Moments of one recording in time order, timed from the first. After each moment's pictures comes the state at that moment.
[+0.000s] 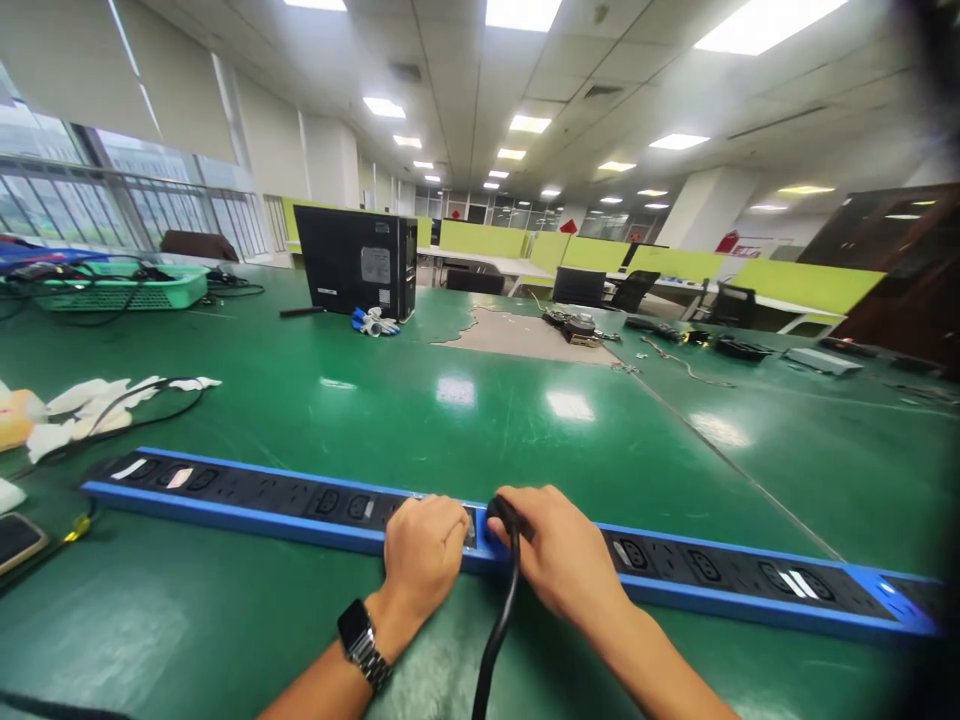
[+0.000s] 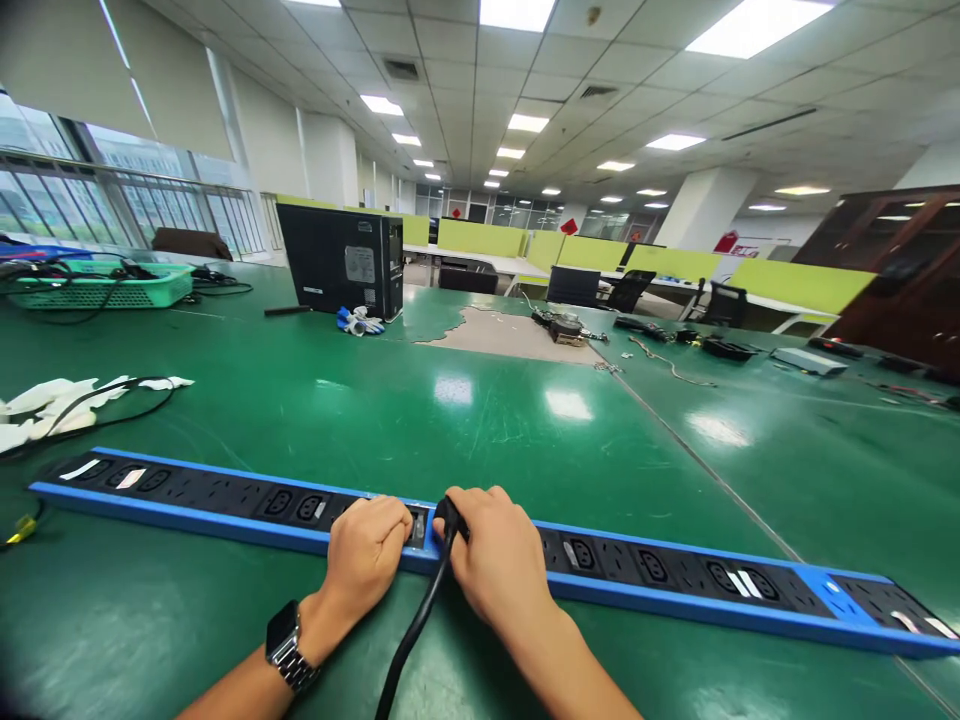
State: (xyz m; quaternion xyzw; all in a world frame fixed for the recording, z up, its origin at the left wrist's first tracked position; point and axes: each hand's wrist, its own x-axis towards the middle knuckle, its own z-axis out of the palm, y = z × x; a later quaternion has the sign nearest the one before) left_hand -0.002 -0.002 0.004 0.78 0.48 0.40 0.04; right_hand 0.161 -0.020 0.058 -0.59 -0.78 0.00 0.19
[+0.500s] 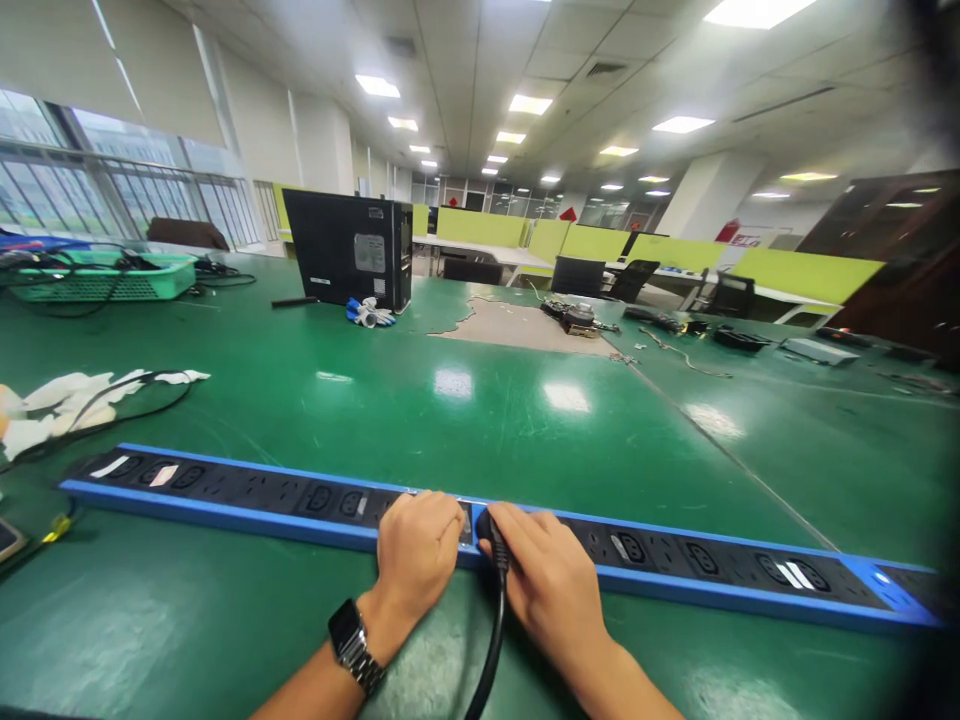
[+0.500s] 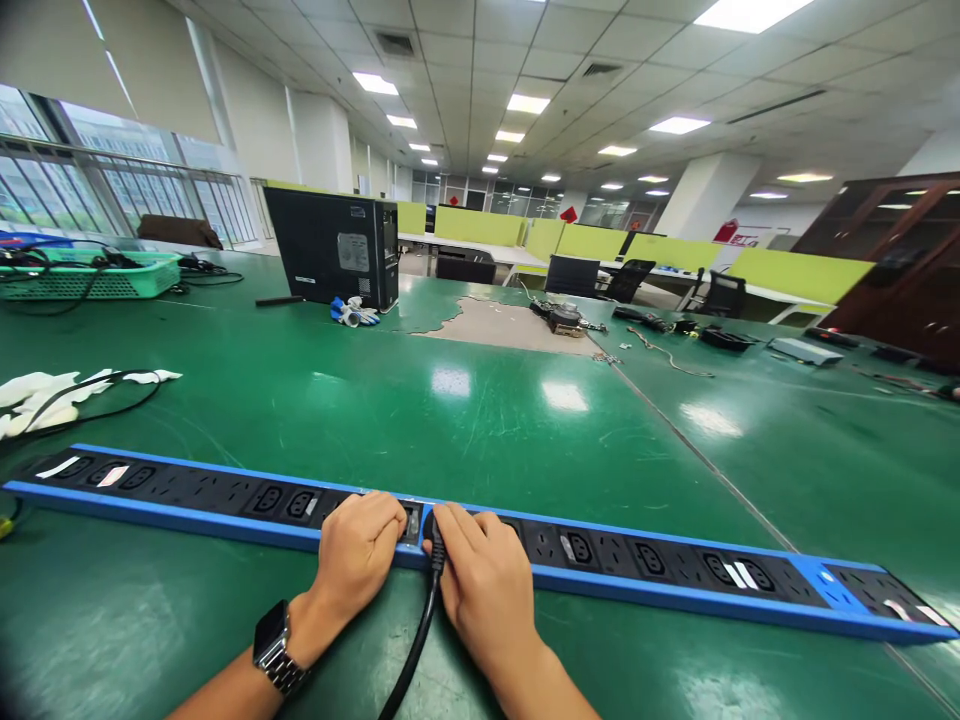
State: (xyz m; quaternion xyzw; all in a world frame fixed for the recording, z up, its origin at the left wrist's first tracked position) left_hand -0.002 -0.002 0.007 0.78 0.48 0.40 0.03; right_hand 0.161 -0.033 0.020 -0.50 -0.81 -0.06 0.31
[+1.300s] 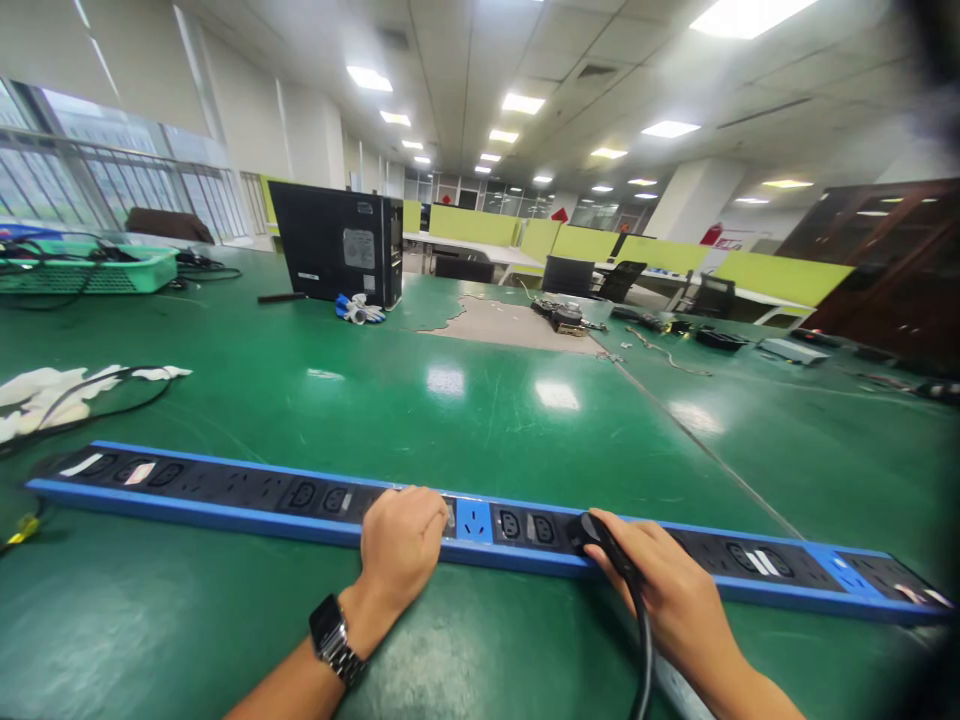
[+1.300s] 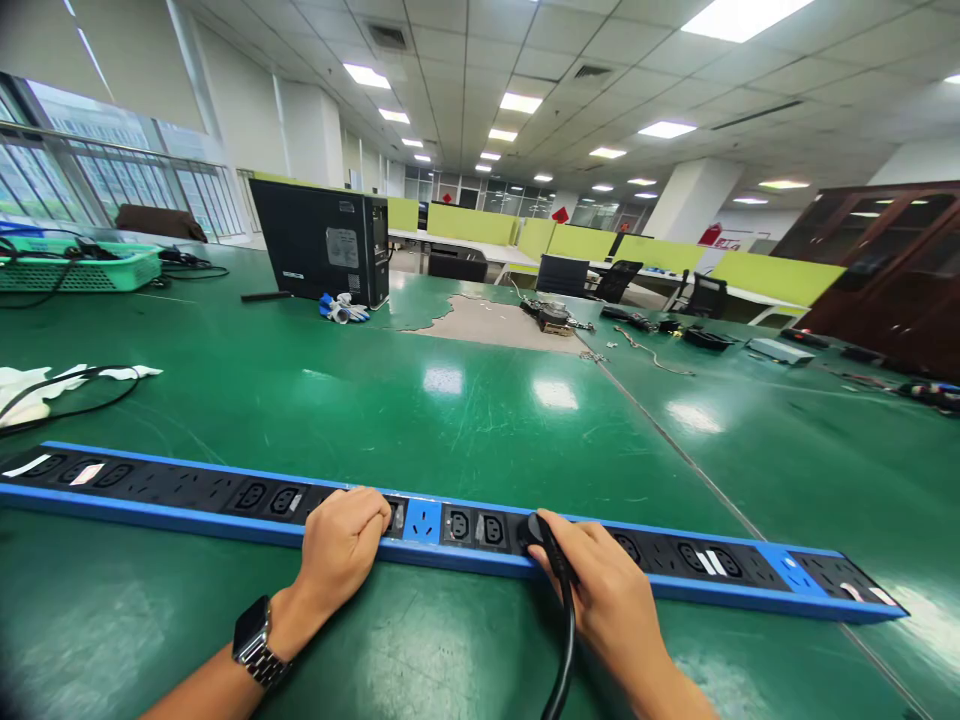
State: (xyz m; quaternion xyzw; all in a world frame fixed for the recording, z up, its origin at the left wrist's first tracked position) left_hand -0.003 -0.001 0.004 0.78 0.47 0.40 0.04; right_hand 0.289 -0.053 0.017 -0.56 -0.77 -0.10 0.30
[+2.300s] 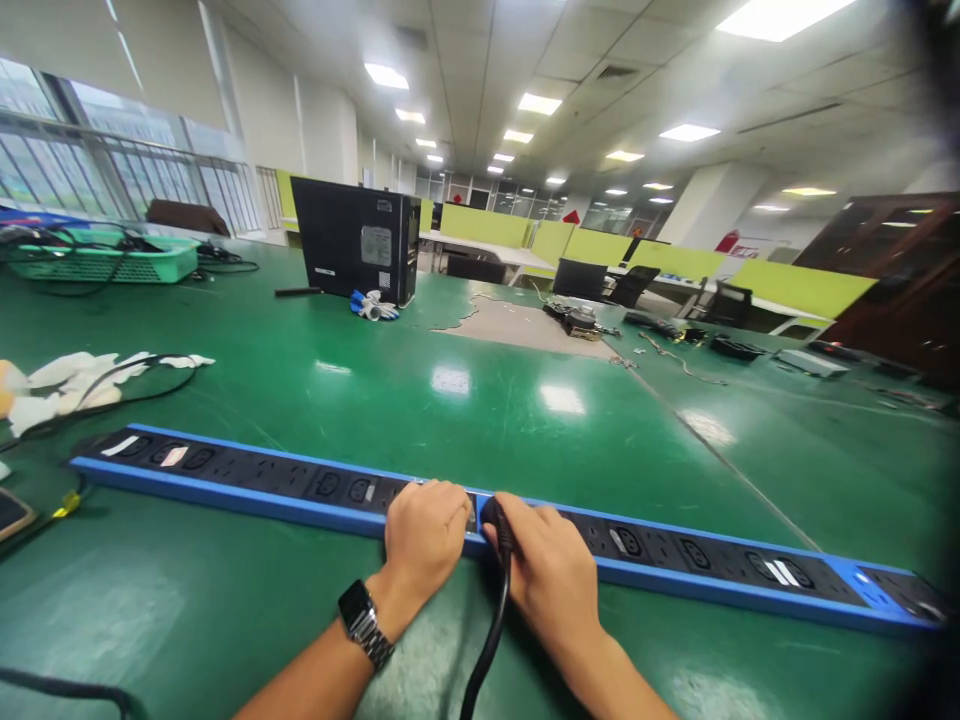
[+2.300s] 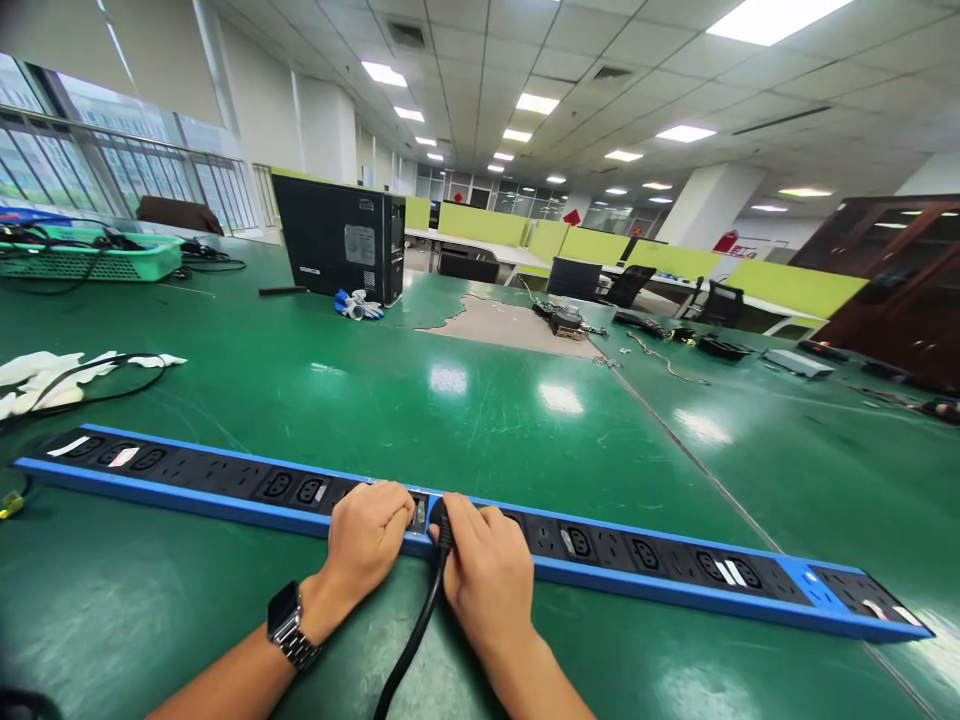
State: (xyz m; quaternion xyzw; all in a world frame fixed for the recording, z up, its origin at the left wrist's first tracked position) left_hand -0.002 -0.002 0.007 0.78 0.49 0.40 0.03; right_hand 0.155 -0.038 0.017 -0.52 -0.79 -0.13 0.30
